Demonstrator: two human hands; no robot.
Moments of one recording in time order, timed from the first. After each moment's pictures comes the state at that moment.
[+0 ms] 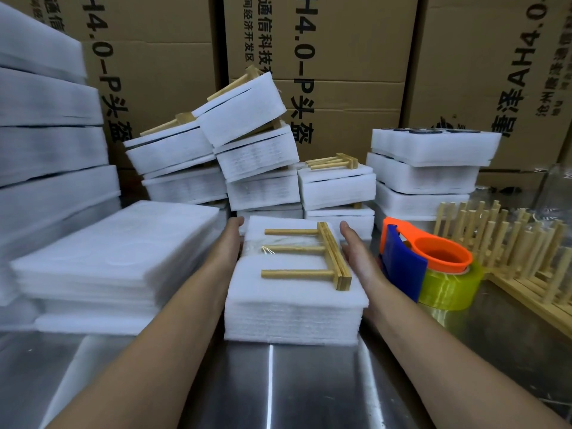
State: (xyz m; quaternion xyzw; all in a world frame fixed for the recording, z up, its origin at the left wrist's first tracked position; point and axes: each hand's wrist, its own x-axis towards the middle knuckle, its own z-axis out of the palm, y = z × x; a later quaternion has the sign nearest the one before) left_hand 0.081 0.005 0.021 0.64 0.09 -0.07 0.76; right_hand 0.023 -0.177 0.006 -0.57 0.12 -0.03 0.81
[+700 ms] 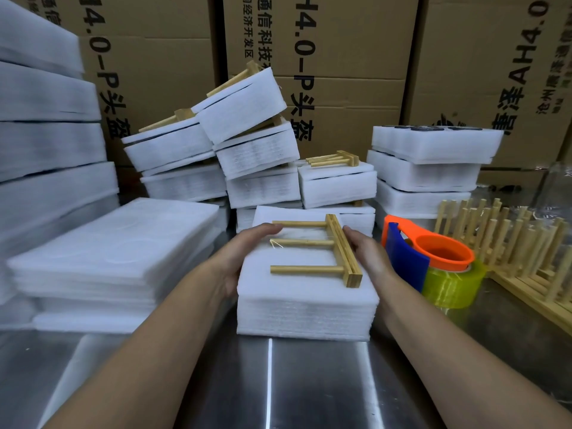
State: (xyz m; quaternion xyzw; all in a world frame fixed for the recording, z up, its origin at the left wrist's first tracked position) left_hand 0.071 0.007 0.014 0.60 -0.10 -0.25 0.75; right_hand 0.018 -0.184 0.014 -0.59 0.15 -0.12 0.78
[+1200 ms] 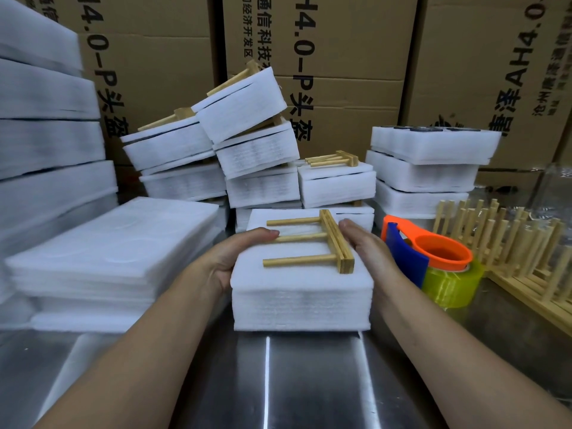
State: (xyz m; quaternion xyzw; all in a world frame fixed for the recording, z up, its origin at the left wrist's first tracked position) left_hand 0.069 0.017 0.018 0.57 -0.08 -0.28 0.77; right_hand 0.004 -0.173 0.024 -0.55 0.10 -0.11 0.82
